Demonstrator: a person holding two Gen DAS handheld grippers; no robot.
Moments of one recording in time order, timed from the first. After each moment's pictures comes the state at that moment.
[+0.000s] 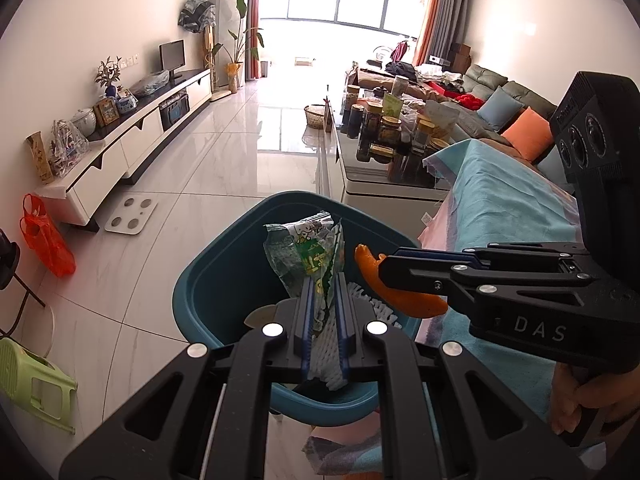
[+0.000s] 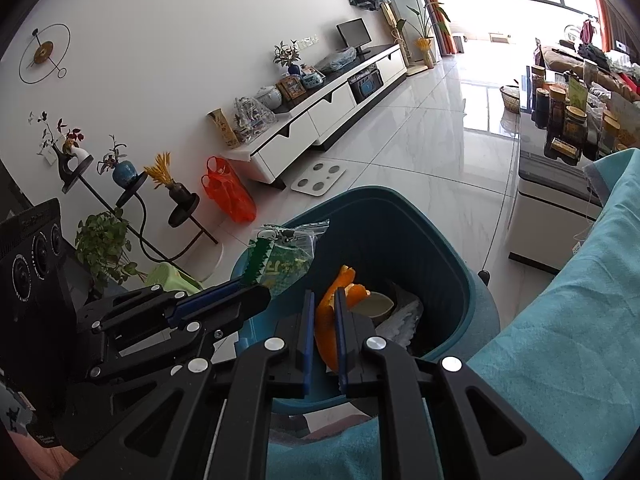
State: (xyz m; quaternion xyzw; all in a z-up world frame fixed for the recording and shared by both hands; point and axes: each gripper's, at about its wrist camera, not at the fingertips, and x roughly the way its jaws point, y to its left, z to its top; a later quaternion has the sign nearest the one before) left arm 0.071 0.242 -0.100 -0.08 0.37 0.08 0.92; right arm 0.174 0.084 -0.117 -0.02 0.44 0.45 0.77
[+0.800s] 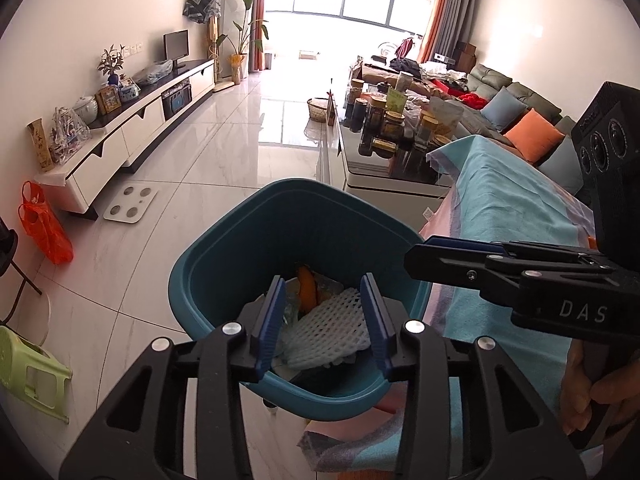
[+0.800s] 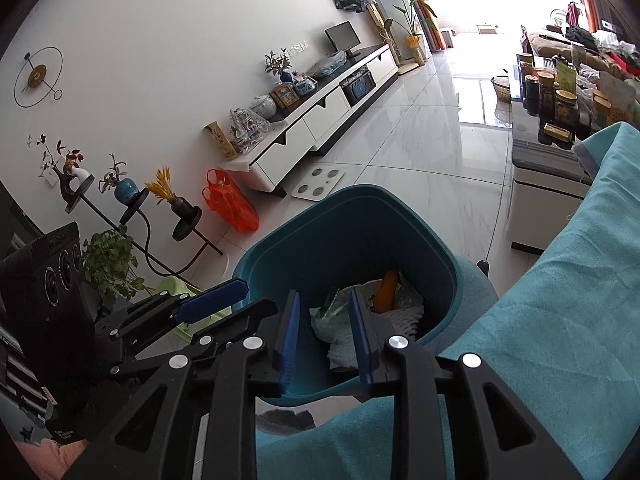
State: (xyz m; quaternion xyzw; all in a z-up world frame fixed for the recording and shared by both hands) left arm 0.067 0.249 -0.108 -0.10 0.38 0.08 0.92; right arm 0.173 0.061 -0.117 0.02 0.45 0.44 0.77
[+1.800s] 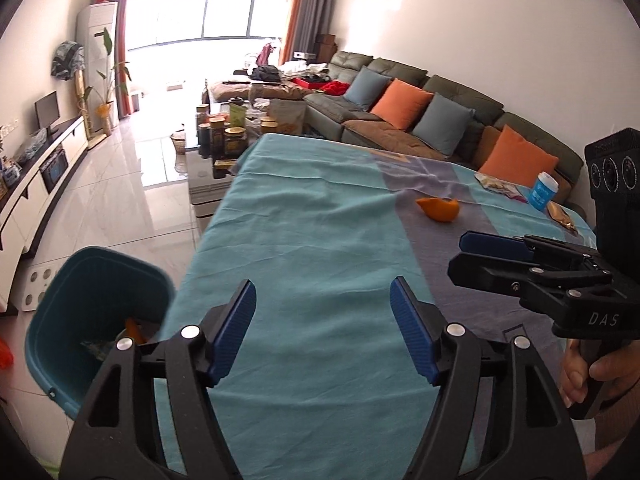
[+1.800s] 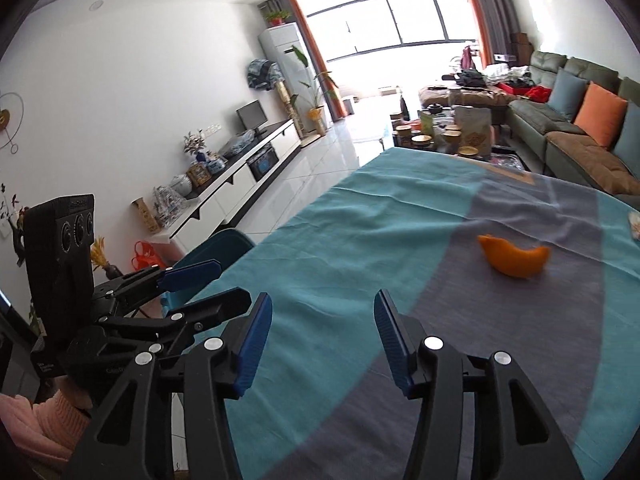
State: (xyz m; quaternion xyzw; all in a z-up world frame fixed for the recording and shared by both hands) left arm 0.086 0.049 -0.073 -0.02 0.35 -0.16 0.92; right arm 0.100 -0.187 -0.081 0.07 0.35 0.27 0.89
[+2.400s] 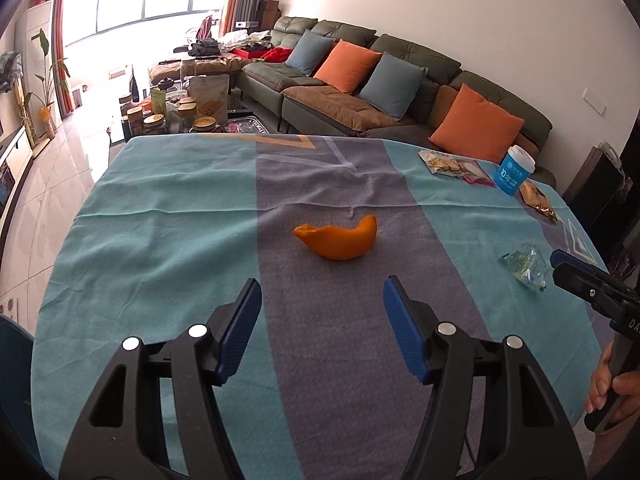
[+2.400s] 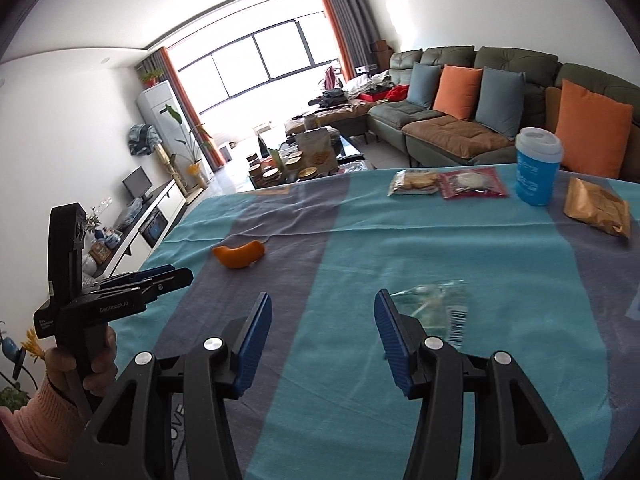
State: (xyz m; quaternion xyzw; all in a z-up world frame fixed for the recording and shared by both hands) left arm 0.185 -0.097 -0.087 0.00 0.40 -0.24 0.88; right arm 0.061 -0.385 -0.091 0.15 0.33 0.06 0.93
